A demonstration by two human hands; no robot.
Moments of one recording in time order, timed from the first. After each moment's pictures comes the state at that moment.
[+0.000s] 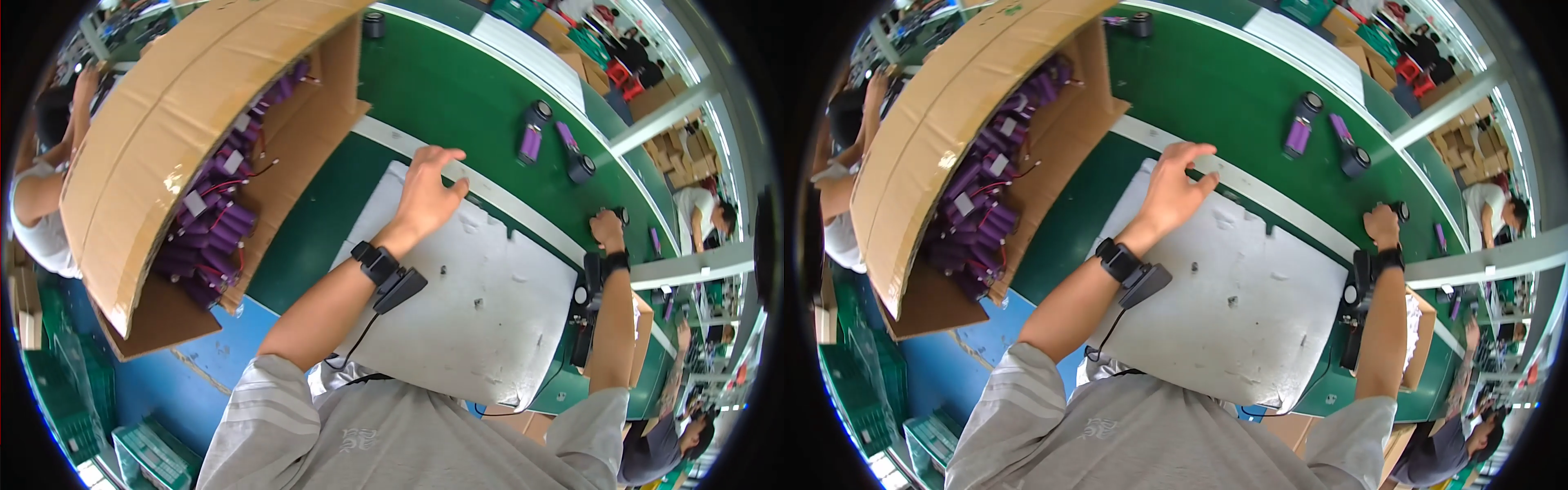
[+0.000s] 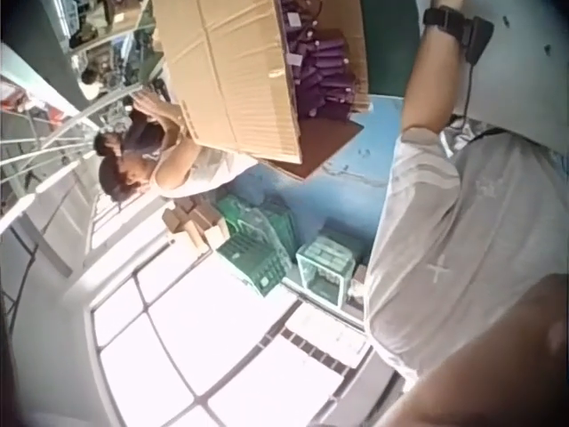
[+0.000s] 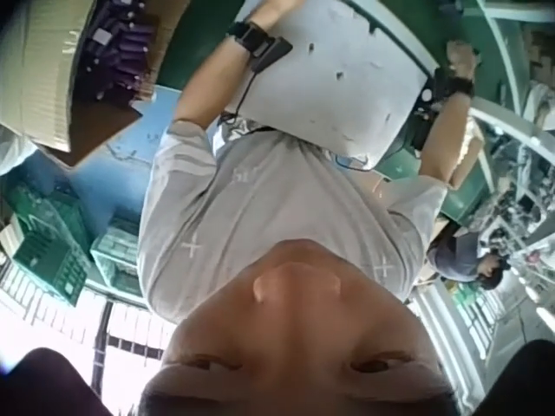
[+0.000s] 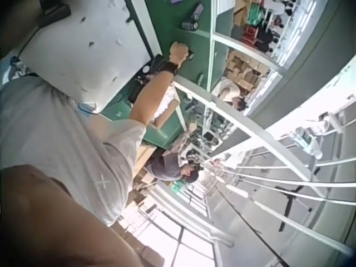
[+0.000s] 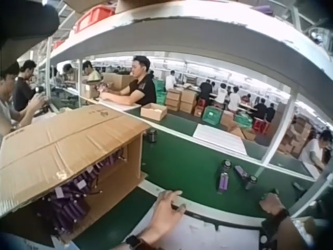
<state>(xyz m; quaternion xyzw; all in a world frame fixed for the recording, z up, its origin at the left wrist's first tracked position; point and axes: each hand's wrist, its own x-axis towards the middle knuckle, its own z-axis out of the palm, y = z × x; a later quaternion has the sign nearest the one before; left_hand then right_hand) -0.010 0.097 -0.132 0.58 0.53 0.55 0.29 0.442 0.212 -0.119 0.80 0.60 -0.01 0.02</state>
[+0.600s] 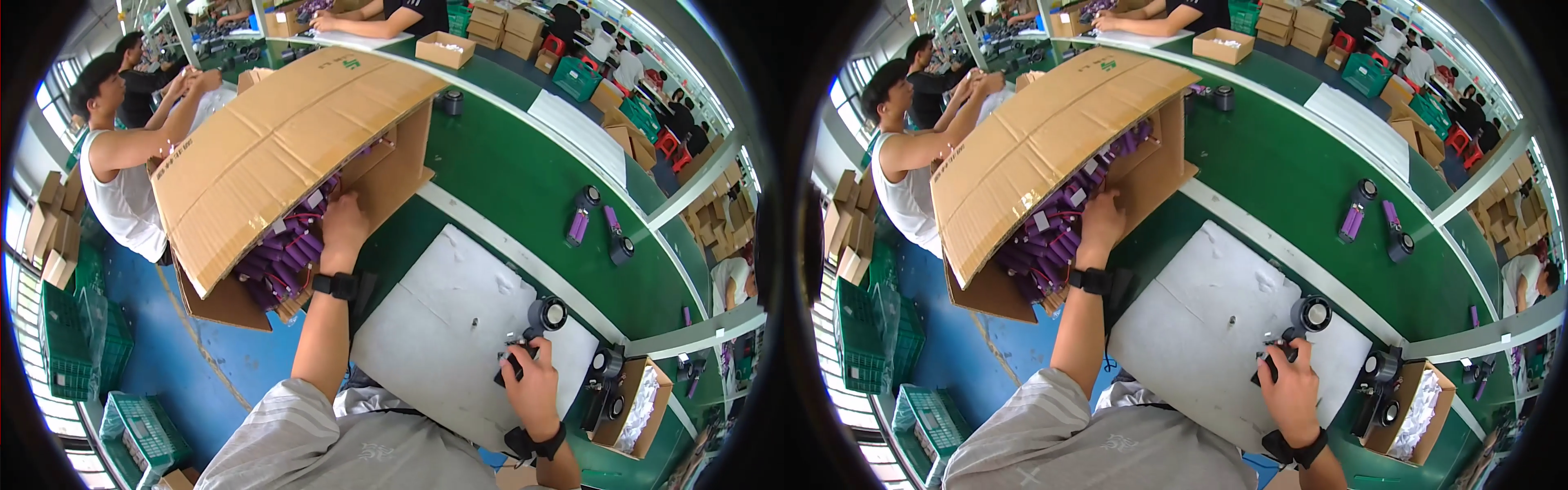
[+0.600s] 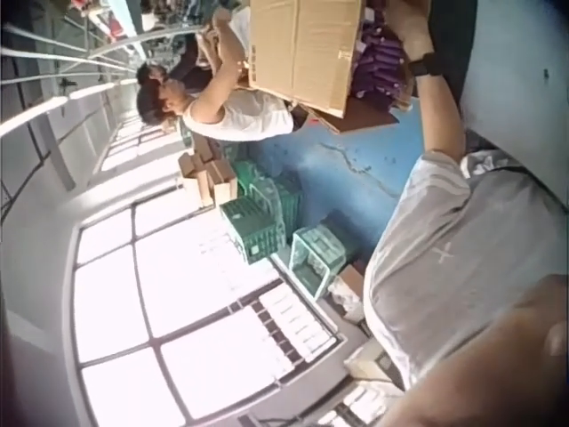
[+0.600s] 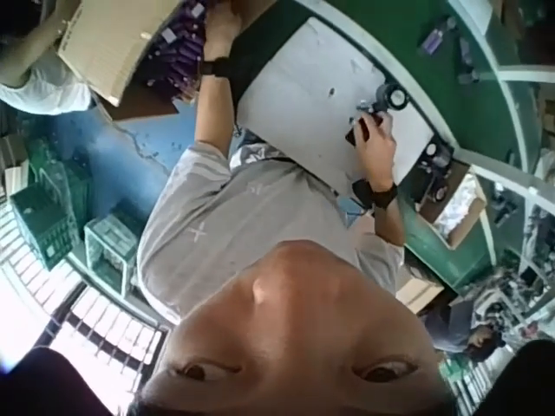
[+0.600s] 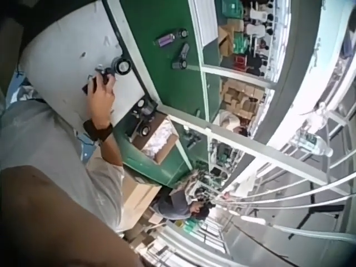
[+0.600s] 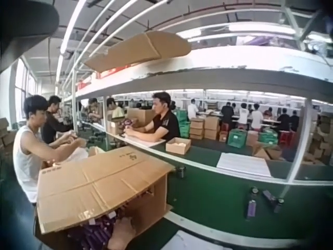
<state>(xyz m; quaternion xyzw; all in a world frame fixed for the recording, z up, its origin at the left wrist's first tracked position) -0.186 0.044 -0.128 0.42 0.86 0.29 0.05 0.196 -0.043 -0.088 0.48 0.84 -0.10 -0.23</state>
